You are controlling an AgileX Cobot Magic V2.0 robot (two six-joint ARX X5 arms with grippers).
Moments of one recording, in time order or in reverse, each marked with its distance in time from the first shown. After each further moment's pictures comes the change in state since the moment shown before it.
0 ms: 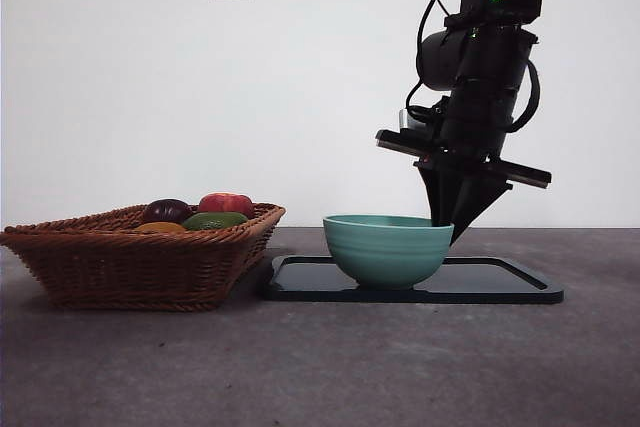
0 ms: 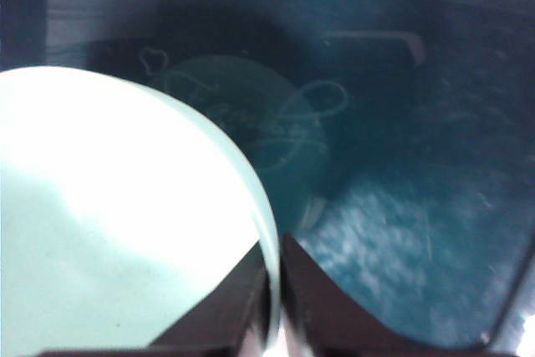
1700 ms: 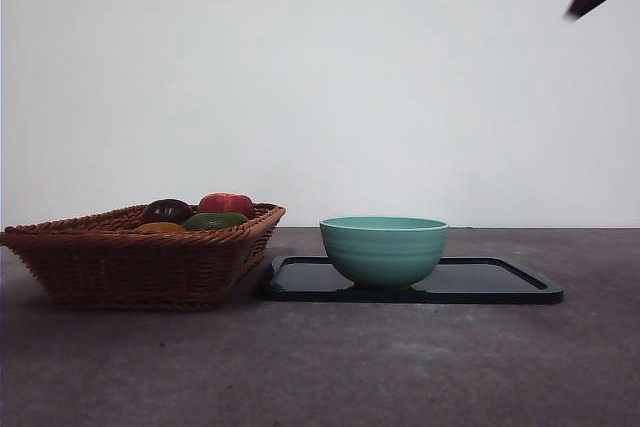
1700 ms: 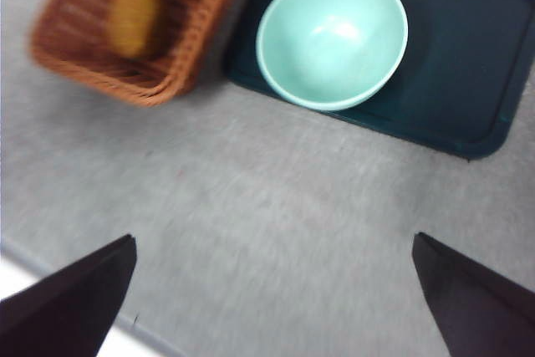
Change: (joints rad) left arm 0.001 0.000 0.000 -0.006 0.000 0.000; right arm 0.244 -0.863 -0.391 -0.037 0.114 0.116
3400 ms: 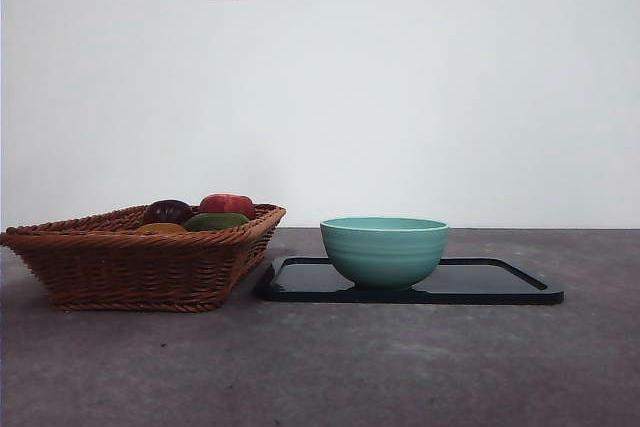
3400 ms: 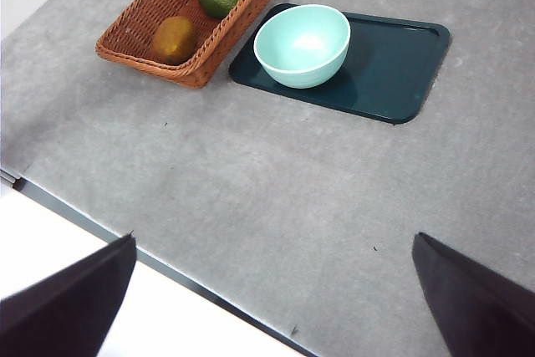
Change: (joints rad) left arm 0.014 0.447 0.174 0.105 -0.233 -0.106; right arm 0.030 -0.863 -0.198 -0.316 0.068 -0.072
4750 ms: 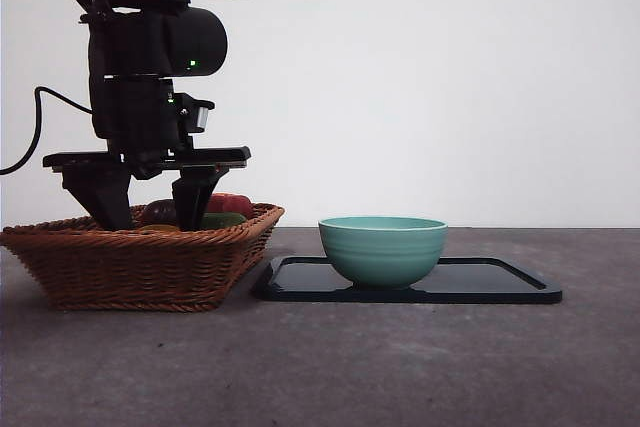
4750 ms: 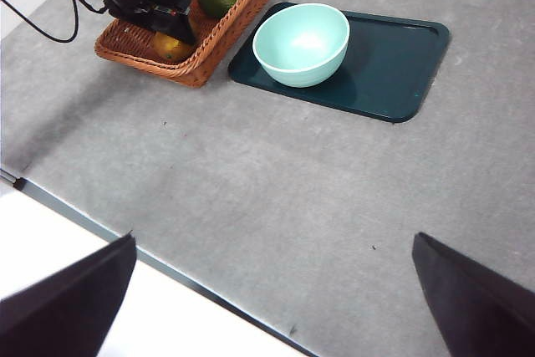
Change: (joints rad) left arm 0.071 0.799 -0.016 0.268 -0.246 -0.260; right arm 0.000 0.000 0.000 -0.003 0.000 0.000
